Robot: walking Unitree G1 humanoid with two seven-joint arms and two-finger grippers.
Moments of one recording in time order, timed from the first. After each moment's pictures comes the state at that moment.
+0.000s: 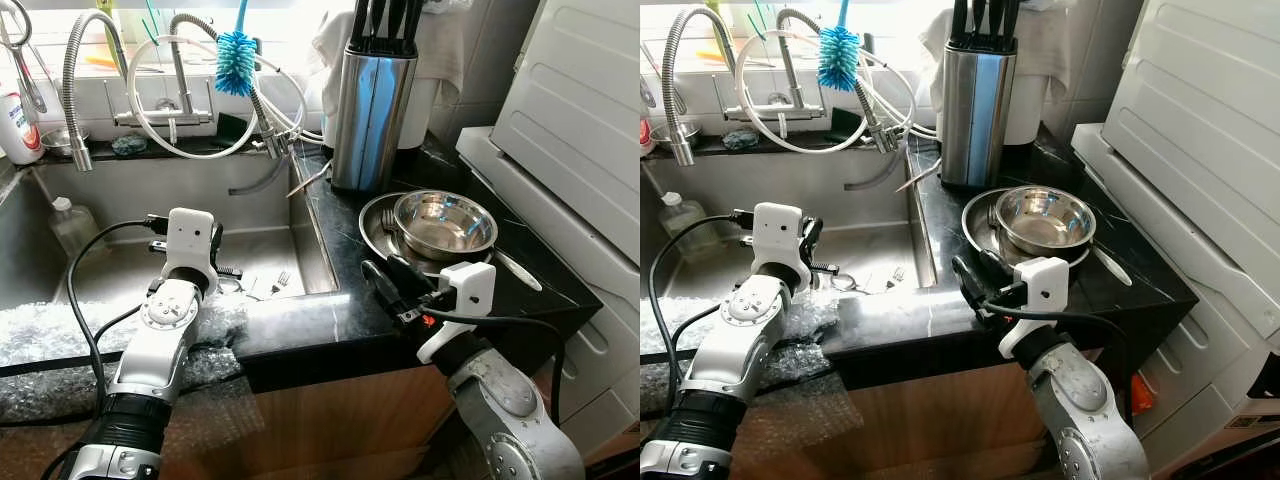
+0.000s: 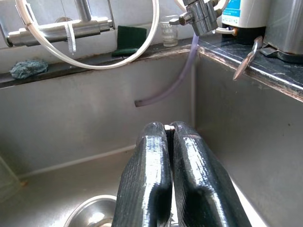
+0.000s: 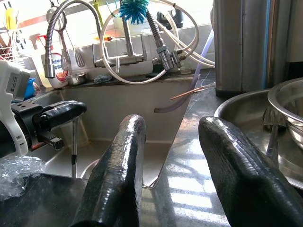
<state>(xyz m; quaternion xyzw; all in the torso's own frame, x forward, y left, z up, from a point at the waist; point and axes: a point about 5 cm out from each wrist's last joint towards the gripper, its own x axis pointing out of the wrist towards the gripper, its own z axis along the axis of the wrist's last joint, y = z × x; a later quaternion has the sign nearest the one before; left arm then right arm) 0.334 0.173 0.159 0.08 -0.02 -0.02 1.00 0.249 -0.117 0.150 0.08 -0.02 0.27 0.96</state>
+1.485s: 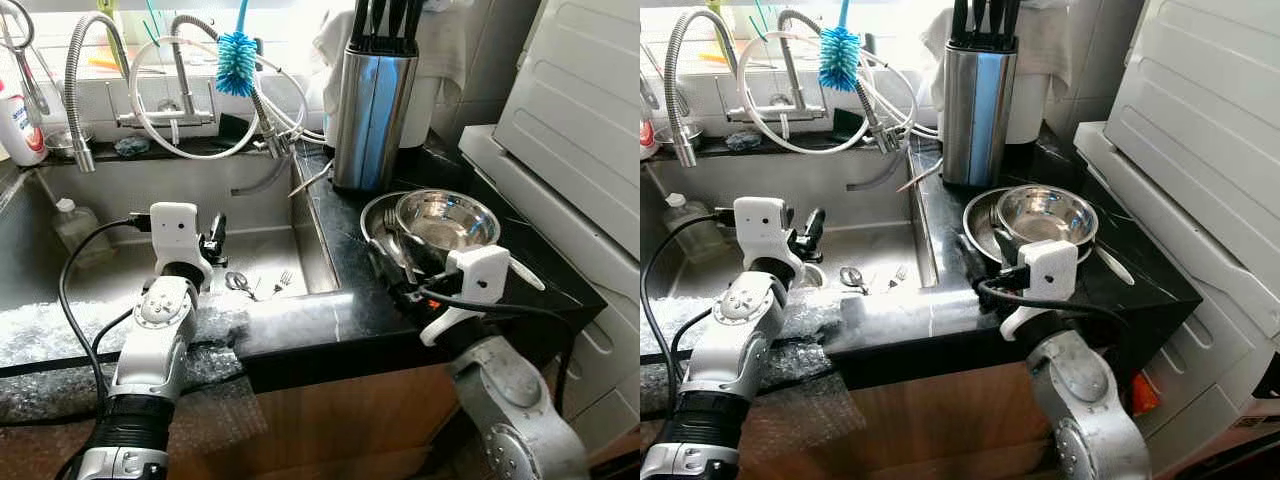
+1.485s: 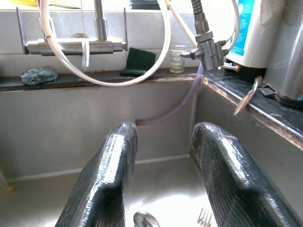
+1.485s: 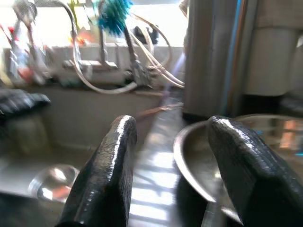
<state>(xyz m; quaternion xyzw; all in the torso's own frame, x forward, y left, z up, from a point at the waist) 0.333 0.177 0.172 0.02 -0.06 -0.01 1.00 0.253 -0.127 0.171 -0.02 -0.05 0.20 0.98</state>
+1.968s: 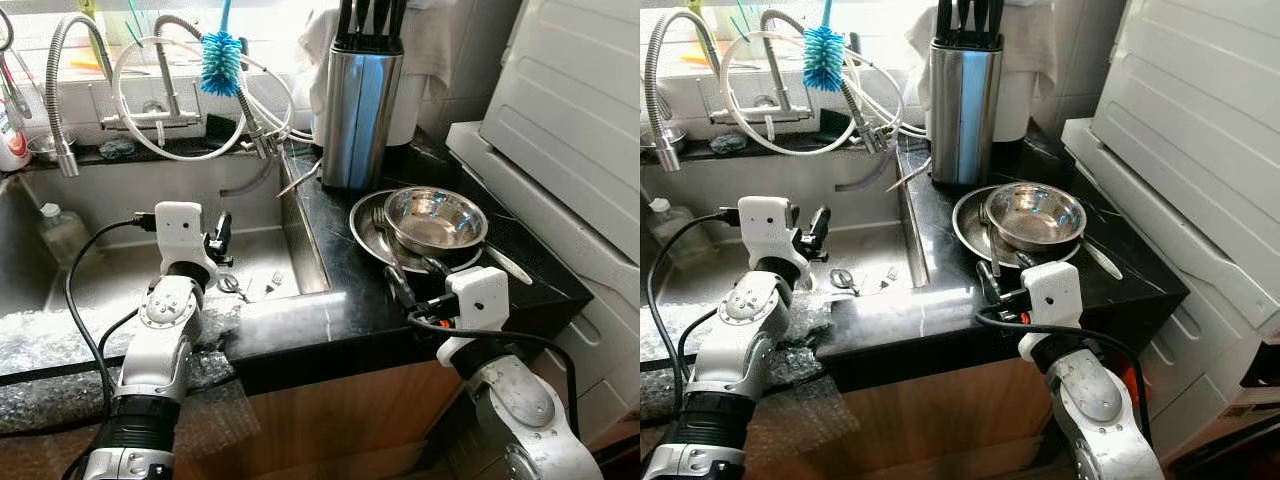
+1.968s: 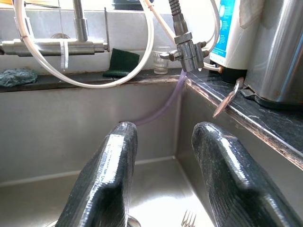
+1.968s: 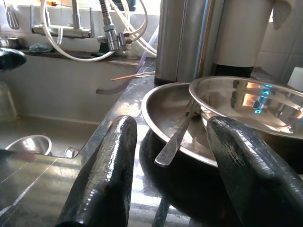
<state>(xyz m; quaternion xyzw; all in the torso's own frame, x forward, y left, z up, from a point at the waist) 0.333 0.172 0.172 0.01 -0.07 -0.01 1.00 0.245 -0.140 0.149 -0.05 -0.01 0.18 0.98</state>
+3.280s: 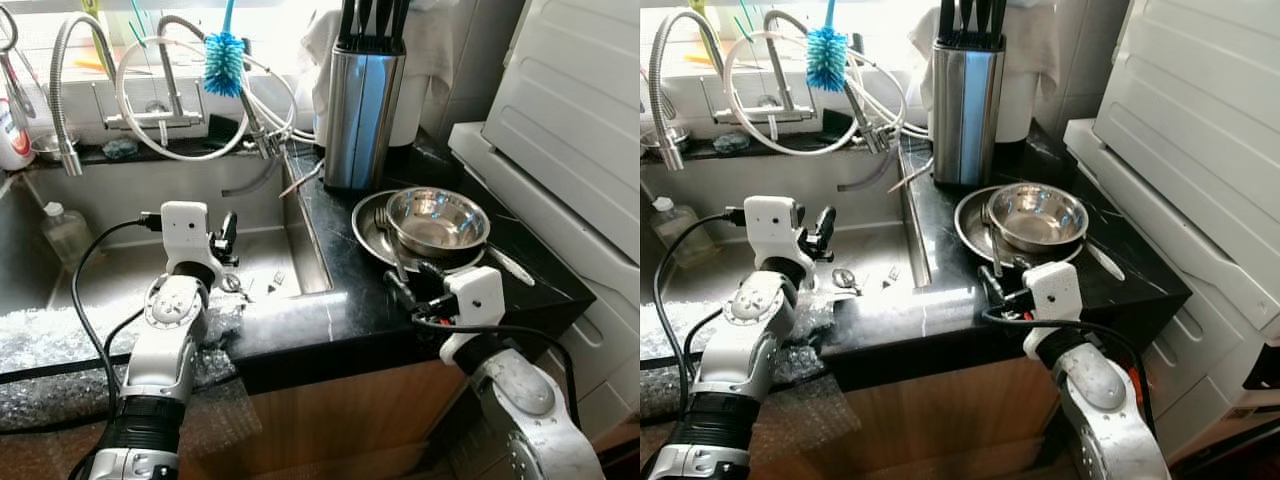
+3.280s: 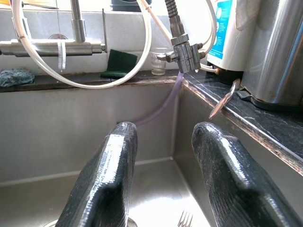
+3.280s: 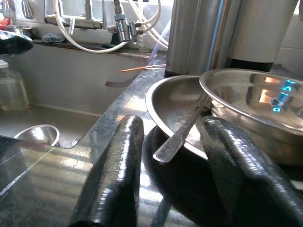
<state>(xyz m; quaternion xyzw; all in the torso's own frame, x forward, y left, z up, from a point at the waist) 0.332 0.166 0.173 0.01 -0.07 -0.02 1.00 0.260 -0.148 0.141 -0.05 0.00 0.21 0.98</state>
